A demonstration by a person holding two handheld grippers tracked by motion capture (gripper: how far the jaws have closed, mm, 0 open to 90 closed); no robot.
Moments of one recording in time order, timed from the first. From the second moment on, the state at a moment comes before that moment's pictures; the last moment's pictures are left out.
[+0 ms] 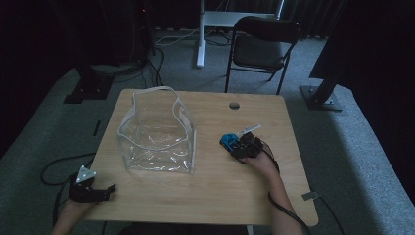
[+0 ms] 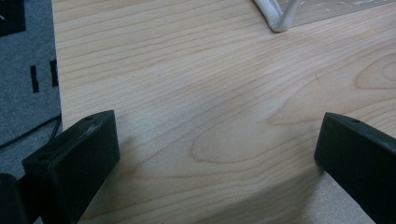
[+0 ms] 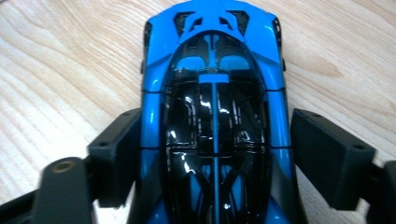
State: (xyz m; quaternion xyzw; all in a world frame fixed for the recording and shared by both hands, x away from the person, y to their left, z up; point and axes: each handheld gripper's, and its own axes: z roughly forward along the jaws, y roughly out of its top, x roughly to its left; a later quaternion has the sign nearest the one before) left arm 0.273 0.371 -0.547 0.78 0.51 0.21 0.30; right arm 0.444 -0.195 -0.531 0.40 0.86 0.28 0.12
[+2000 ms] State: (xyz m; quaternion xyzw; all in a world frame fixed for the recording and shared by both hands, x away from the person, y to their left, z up) left arm 0.273 0.371 -0.547 0.77 0.51 0.21 0.30; right arm 0.283 -0.245 -0.496 0.33 0.89 0.30 0.10
